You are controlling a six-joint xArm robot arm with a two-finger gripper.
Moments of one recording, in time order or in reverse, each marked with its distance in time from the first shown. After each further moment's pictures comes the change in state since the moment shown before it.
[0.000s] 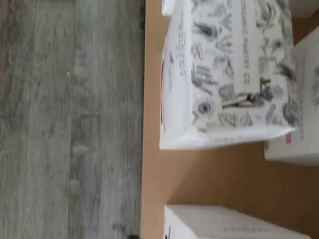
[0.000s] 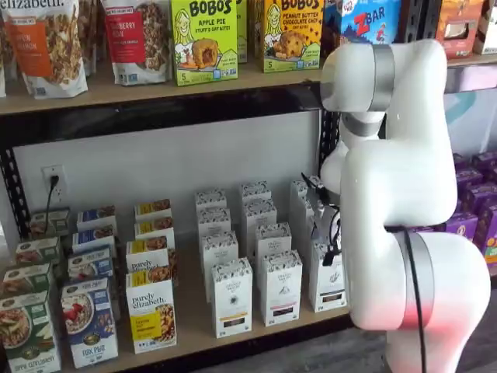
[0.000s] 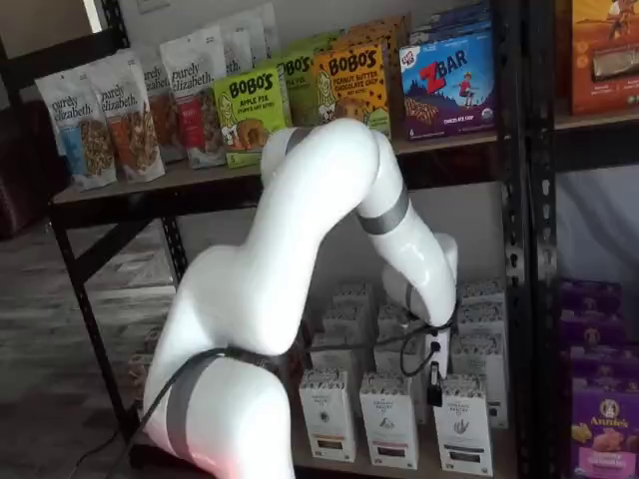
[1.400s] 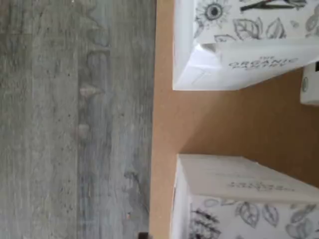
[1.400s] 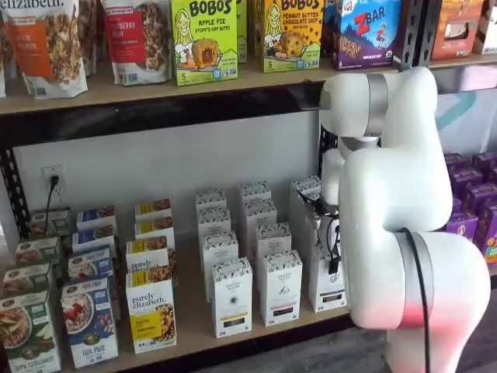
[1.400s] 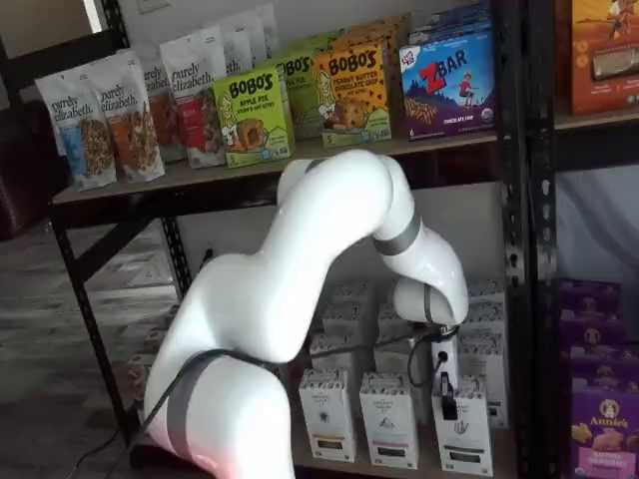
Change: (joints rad) arm -0.016 0.157 -0.189 -0.403 0.055 0.342
